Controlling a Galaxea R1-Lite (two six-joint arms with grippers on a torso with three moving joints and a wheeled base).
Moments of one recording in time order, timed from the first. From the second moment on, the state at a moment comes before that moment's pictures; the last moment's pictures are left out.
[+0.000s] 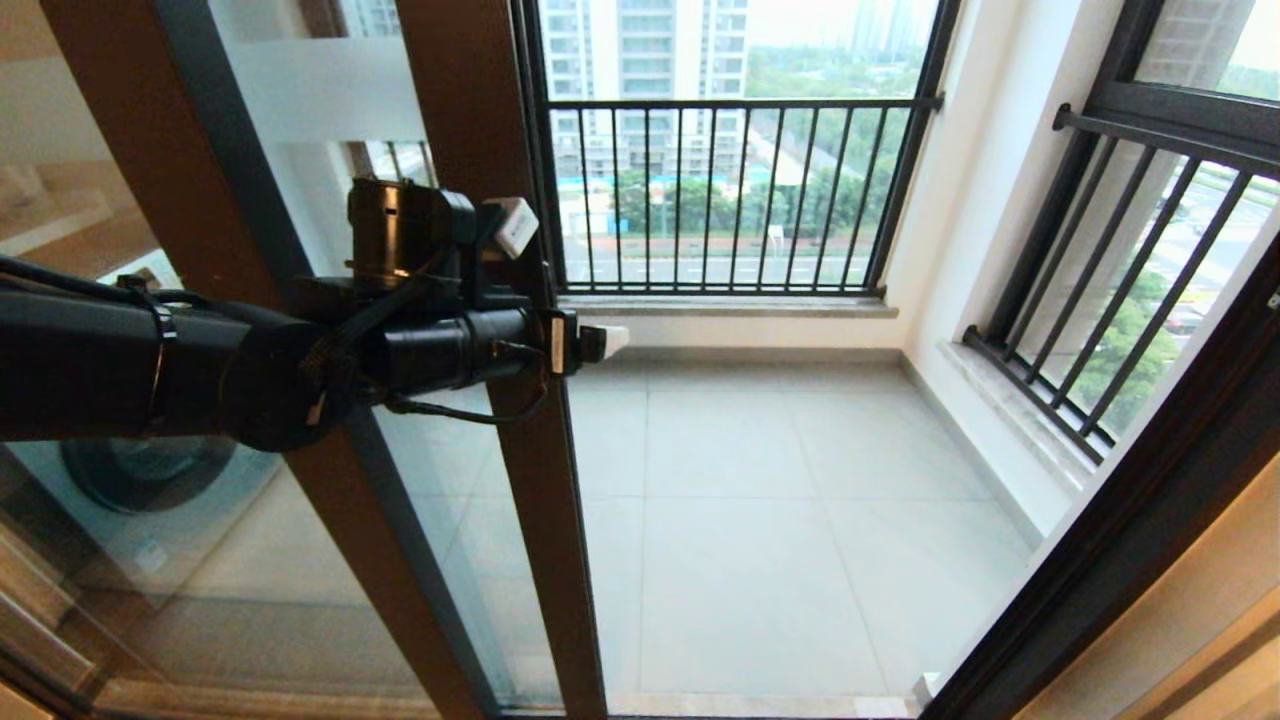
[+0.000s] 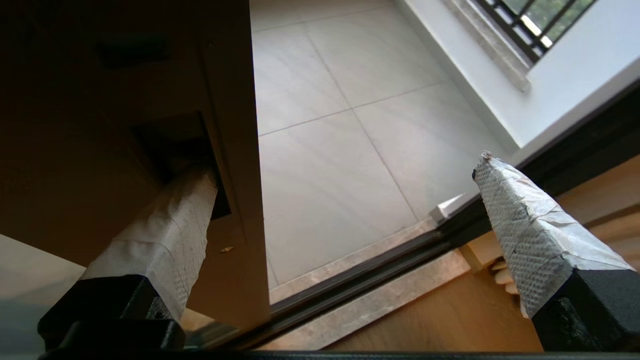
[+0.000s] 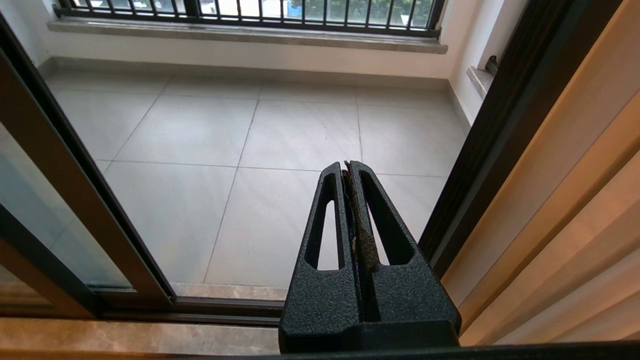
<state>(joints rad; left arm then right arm) -0.52 1.85 -1.31 -0.26 -0.08 -0.09 0.00 0.00 0.00 0.00 0.03 -0.08</state>
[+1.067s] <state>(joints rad) -0.64 1.94 -1.43 -0.26 -0.02 -0.09 0.00 0.00 0.00 0.00 0.03 -0.08</state>
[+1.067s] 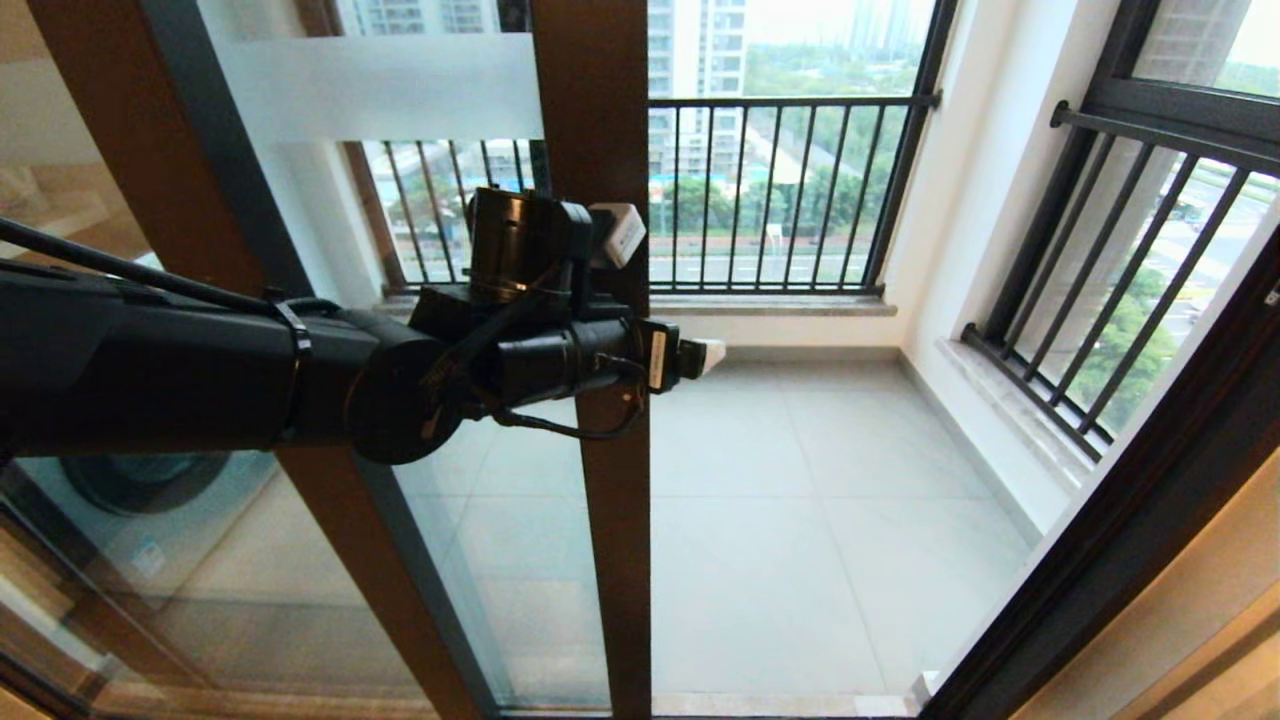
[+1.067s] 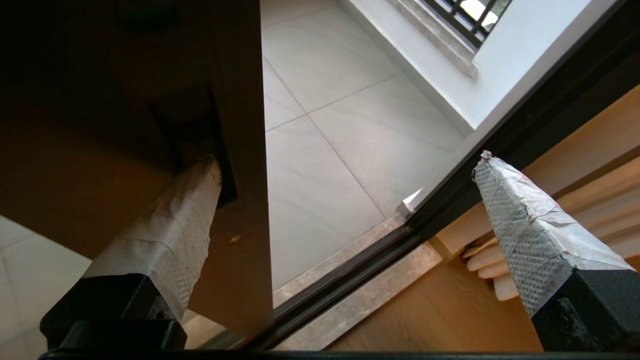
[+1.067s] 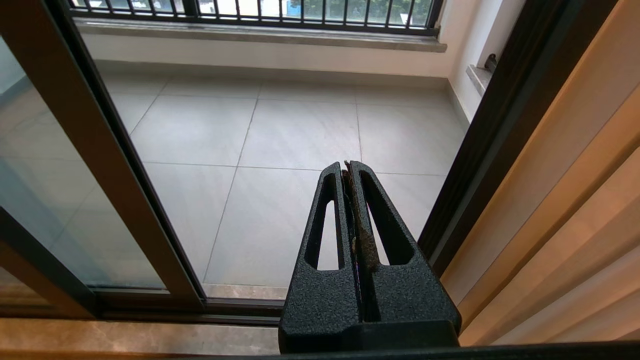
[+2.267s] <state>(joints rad) -0.69 1.76 -1.24 -0.26 -0.01 -0.14 0.00 0.00 0.00 0.00 0.03 -0.08</state>
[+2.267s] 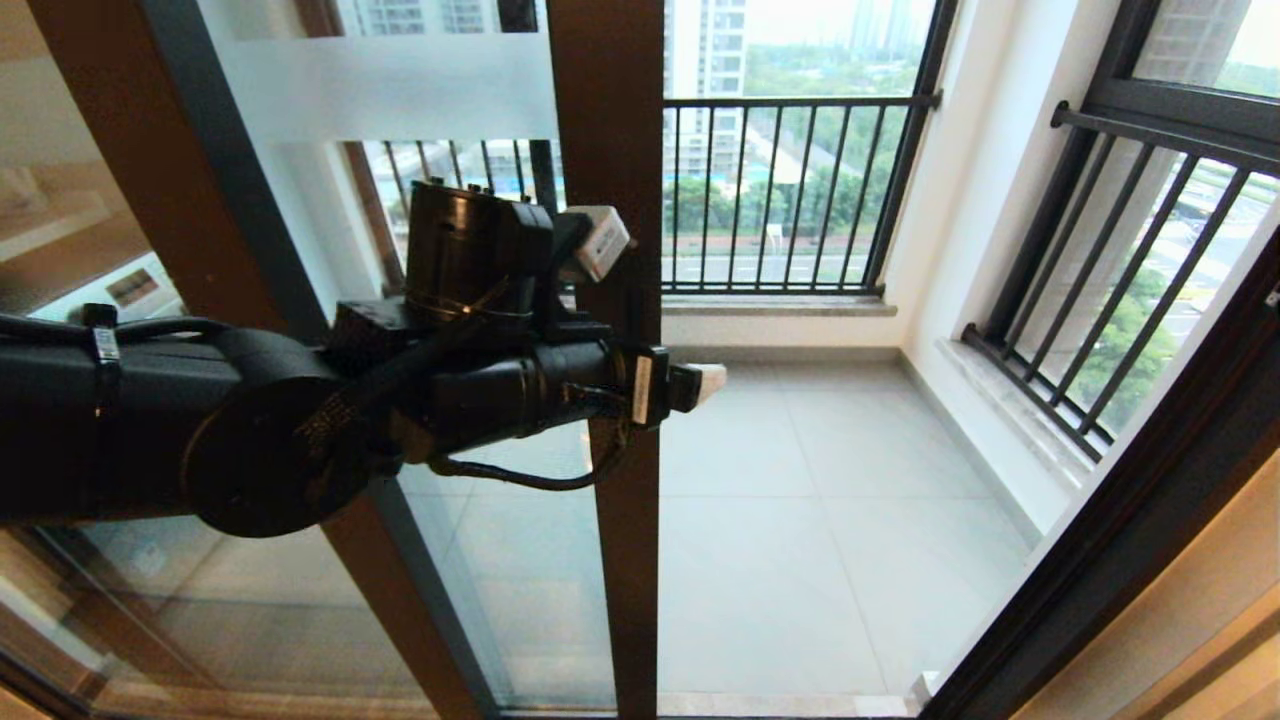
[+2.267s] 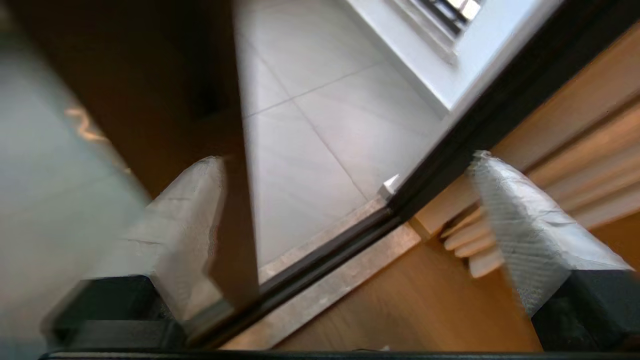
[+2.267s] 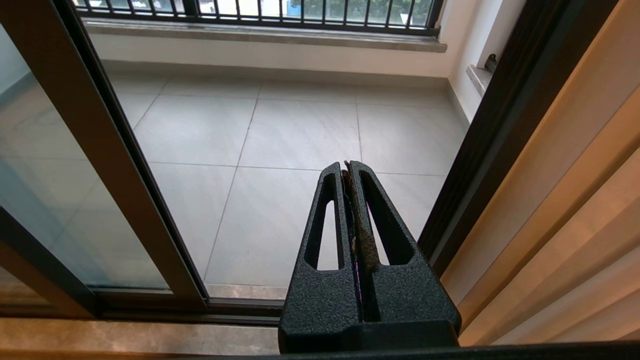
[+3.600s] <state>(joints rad) -0.64 1.92 -1.39 -0.26 -0.01 -0.14 0.00 0.00 0.00 0.00 0.03 -0.08</state>
